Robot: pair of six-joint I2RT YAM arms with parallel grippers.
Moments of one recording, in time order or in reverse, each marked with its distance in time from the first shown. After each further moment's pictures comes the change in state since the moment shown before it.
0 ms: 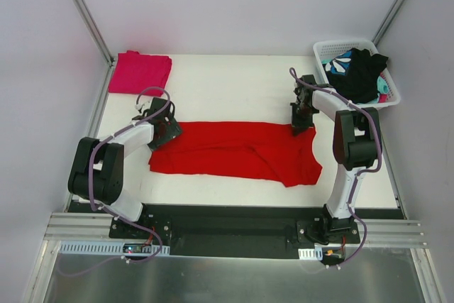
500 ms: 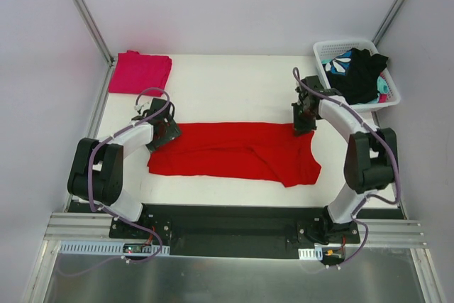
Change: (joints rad) left arm 0.000 -0.019 -0.011 -0.035 -0.018 0.002; right arm 0.040 -0.219 -0.116 -0.014 -0.003 0.016
